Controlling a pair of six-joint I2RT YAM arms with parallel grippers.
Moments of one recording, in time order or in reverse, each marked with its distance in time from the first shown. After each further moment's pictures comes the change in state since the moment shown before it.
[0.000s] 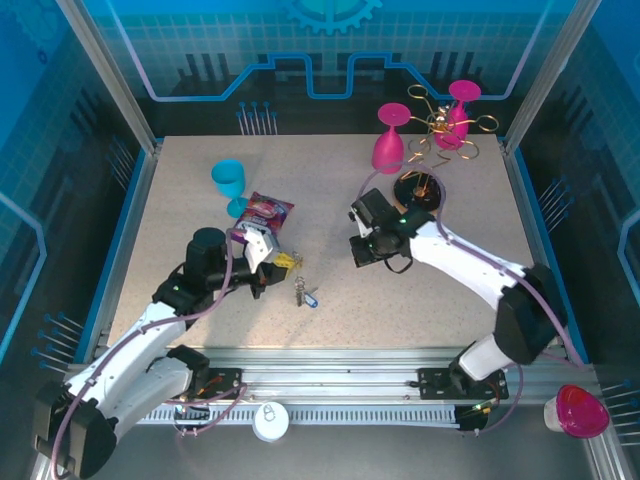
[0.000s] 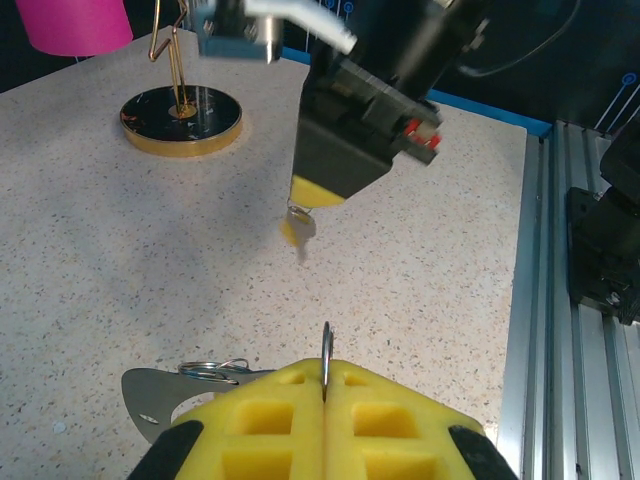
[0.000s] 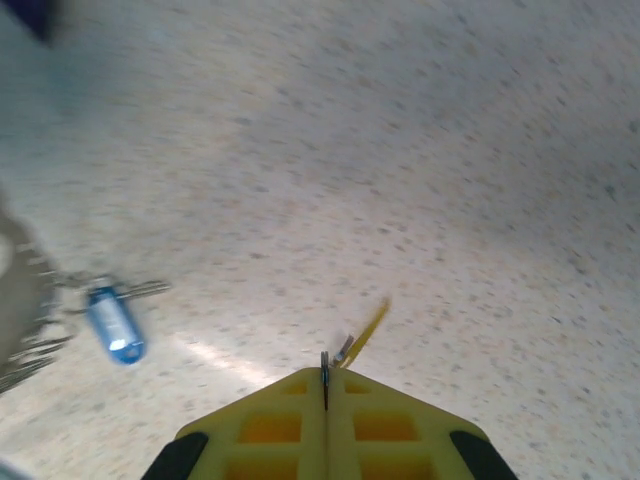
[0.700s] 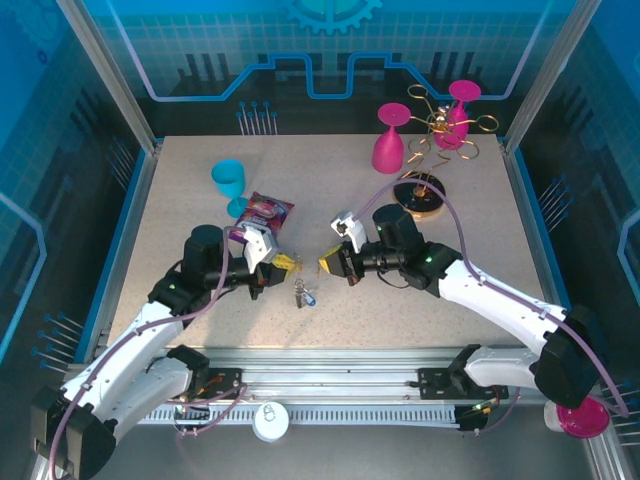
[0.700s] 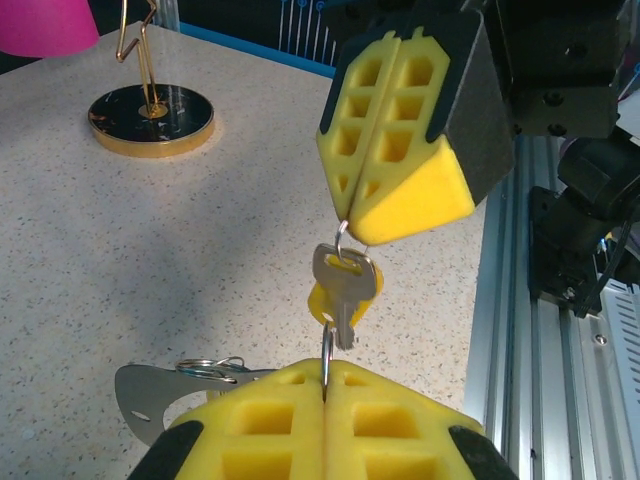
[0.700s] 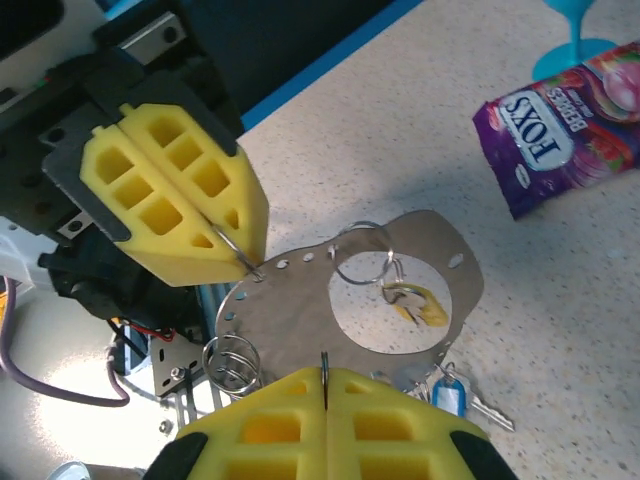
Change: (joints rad) left arm -0.002 -0.008 0.052 -0.089 0.050 0.003; right arm 0.073 -0.269 -0.298 0.601 -0.541 -0.109
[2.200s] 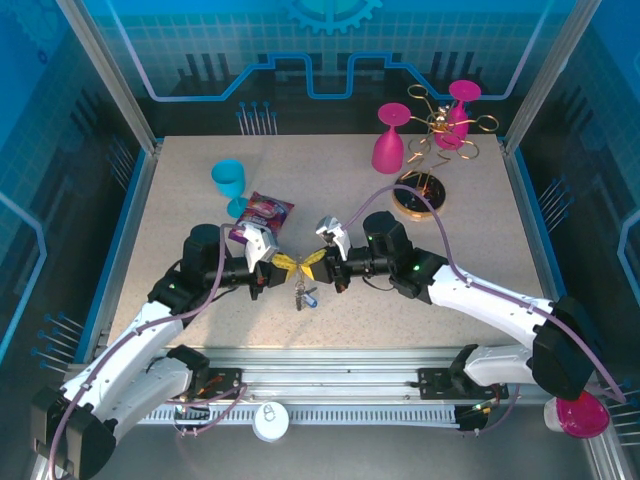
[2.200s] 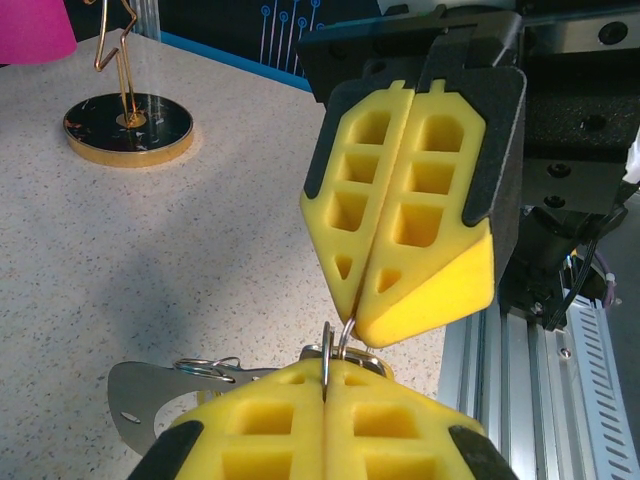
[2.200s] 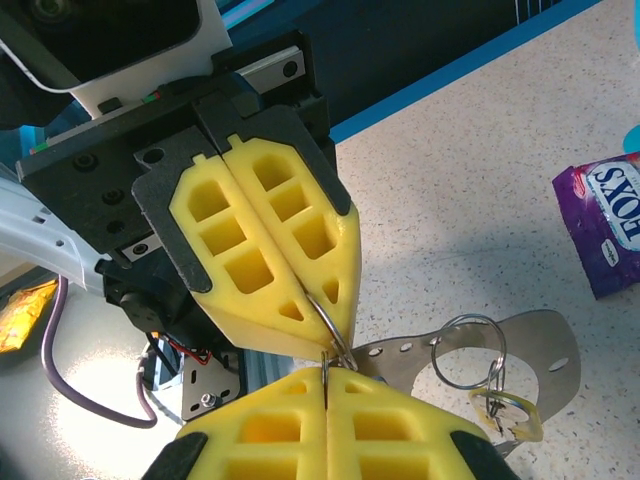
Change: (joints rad) left arm 0.000 0.001 0.002 0.027 0.045 -0.056; right arm 0.075 0.053 -0.019 0.201 -0.022 -0.001
